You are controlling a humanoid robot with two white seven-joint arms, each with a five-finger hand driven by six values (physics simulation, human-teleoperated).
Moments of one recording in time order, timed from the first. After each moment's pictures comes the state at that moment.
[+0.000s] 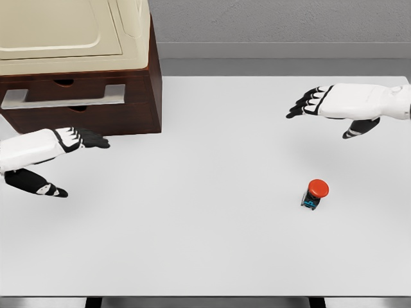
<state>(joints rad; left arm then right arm) -0.22 1.19 -0.40 -1.76 0.13 -0.61 -0.41 -0.88 -0.99 0.82 -1.49 0.25 -0.61 0.61</state>
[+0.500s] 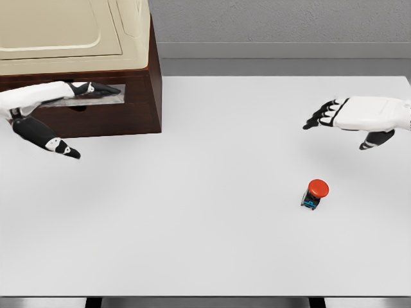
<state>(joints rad) -0.66 1.18 -0.67 -1.75 0.55 -0.16 -0.60 -0.81 -1.04 0.82 -1.49 0.29 -0.61 0.61</state>
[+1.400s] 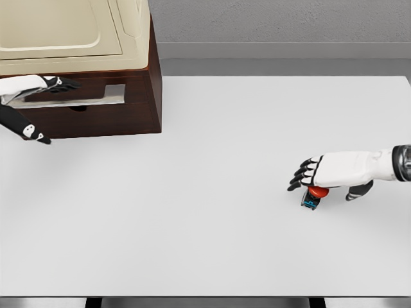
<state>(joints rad) -0.72 1.16 -0.68 -1.66 0.33 0.11 -0.61 -0.78 -1.09 1.02 -1.63 0.29 -0.61 0.61</state>
